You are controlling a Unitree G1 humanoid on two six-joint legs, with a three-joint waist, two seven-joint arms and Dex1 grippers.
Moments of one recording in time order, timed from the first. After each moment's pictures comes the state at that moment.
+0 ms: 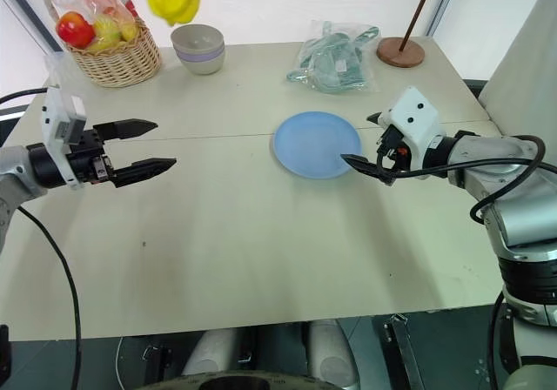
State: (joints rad) left arm -0.37 0.86 0.27 -0.20 -0.64 0.59 -0.95; right arm -0.47 -0.89 -0.08 -0.33 0.37 0.69 0.81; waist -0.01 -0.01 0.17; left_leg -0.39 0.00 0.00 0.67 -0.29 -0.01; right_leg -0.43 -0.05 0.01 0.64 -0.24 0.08
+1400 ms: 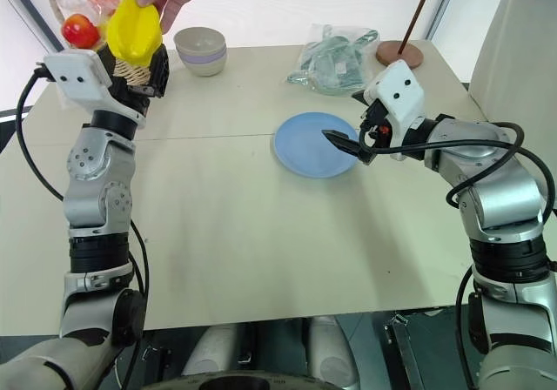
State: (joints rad) left arm -0.64 0.28 0.24 0.01 -0.26 0.12 -0.18; right arm -0.60 -0.77 -0.05 -0.29 0.38 0.72 0.73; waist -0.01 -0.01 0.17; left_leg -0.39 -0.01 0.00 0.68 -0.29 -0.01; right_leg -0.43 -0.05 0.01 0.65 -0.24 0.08
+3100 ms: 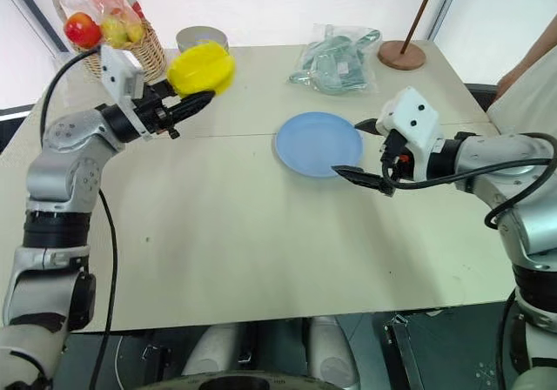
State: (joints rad) left arm -0.80 0.58 0.05 0.24 -0.43 0.29 -0.95; right arm -0.46 -0.97 -0.15 -0.44 0.52 0.78 0.91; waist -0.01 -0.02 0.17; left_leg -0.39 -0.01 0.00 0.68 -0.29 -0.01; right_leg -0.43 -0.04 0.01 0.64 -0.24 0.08
